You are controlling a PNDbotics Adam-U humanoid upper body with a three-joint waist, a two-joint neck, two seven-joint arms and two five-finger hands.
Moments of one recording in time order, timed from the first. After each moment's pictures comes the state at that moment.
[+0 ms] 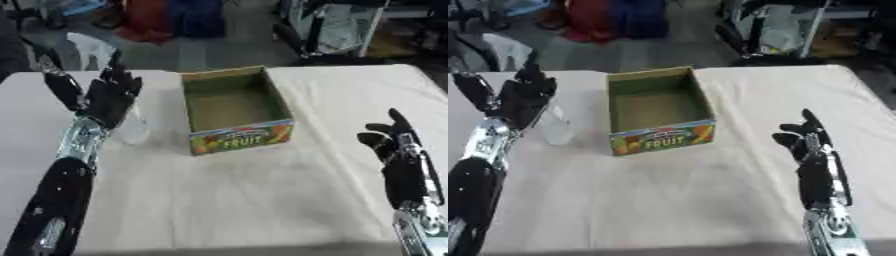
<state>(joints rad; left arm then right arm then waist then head) -0.48 0.15 0.02 -1.46 1.30 0.20 0.02 -0.08 -0.15 0.02 -1.59 -0.25 -0.28 -0.03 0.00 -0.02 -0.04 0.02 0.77</state>
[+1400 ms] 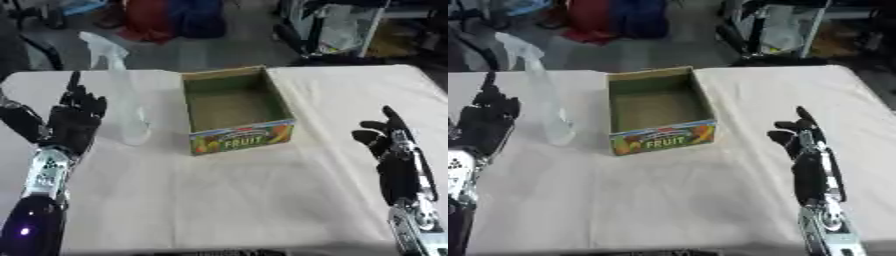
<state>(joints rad) -0.34 0.16 0.08 -1.53 1.29 0.14 0.07 -0.09 -0.15 0.02 -1.59 -0.25 -0.28 -0.03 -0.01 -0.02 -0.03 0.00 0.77</state>
